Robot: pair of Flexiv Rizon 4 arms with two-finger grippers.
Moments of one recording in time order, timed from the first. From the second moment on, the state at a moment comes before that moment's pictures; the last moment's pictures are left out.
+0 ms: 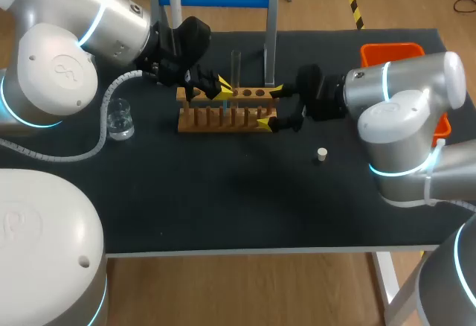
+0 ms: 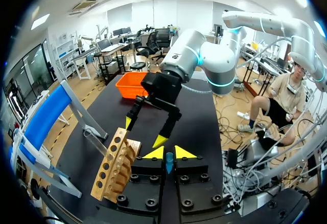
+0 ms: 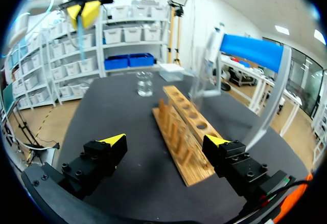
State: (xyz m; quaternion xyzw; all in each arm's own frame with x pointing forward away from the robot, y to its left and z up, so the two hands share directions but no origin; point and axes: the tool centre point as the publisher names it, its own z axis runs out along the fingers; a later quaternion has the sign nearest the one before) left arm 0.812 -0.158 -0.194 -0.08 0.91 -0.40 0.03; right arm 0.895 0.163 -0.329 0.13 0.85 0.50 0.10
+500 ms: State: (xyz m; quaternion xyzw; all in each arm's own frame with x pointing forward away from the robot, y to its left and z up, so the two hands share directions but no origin) left arm 0.812 -0.158 -0.194 -0.08 0.91 -0.40 0.03; right arm 0.838 0.145 -0.278 -0.01 0.79 0.61 0.07
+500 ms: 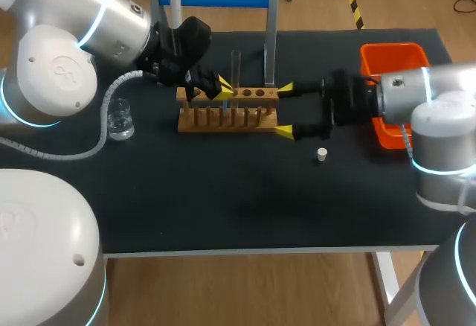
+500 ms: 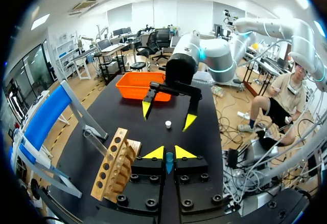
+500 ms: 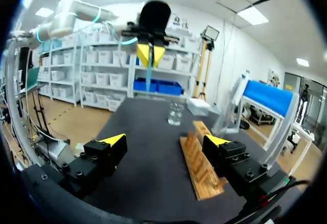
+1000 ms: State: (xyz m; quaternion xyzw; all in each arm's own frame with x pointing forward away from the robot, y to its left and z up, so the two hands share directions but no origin) left arm 0.812 -0.157 -0.194 -0.07 0.91 -0.40 0.03; right arm 0.811 0.182 -0.249 -0.03 0.73 0.69 0.00
